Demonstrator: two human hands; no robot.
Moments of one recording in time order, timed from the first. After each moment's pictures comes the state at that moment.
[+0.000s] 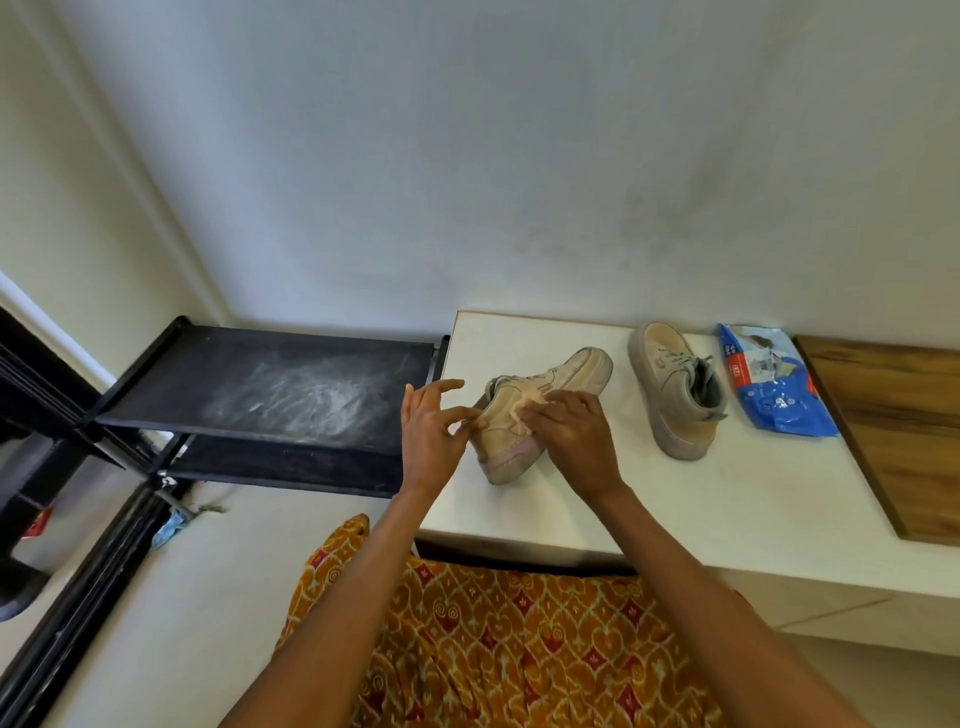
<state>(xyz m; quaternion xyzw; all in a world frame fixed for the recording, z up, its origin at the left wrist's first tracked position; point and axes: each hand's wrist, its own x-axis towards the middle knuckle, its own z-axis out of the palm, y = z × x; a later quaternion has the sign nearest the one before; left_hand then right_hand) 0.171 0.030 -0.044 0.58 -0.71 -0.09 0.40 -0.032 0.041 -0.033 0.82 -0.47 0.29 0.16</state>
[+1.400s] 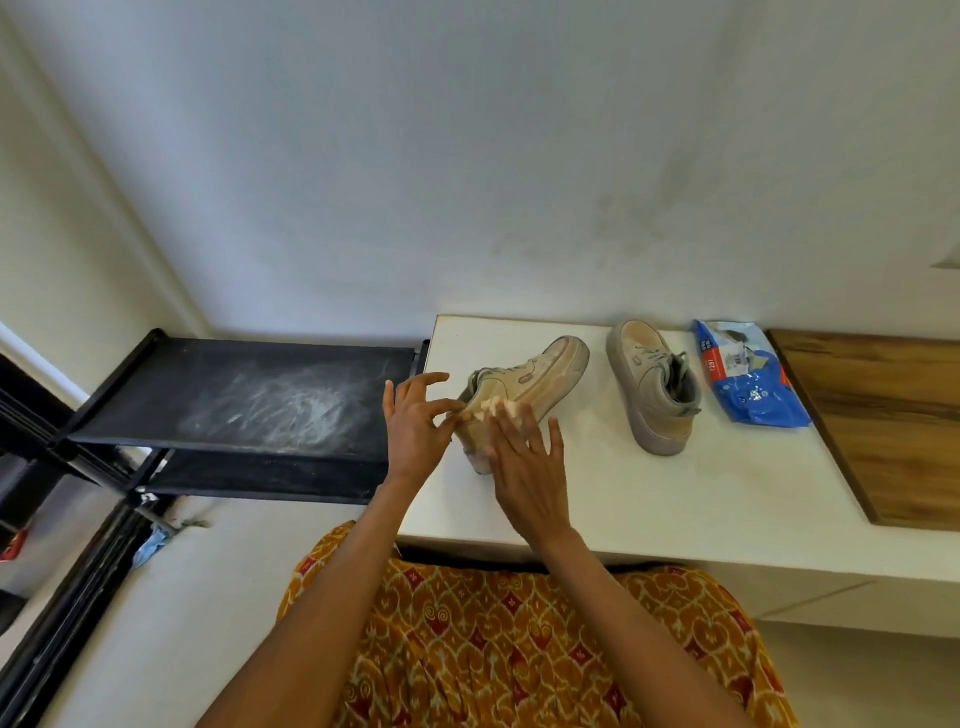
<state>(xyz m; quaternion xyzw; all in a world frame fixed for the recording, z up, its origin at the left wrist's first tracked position) 0.166 0.015 -0.036 0.58 -0.72 -0.07 0.37 0.009 0.076 -0.064 0.75 -0.60 0.24 0.11</state>
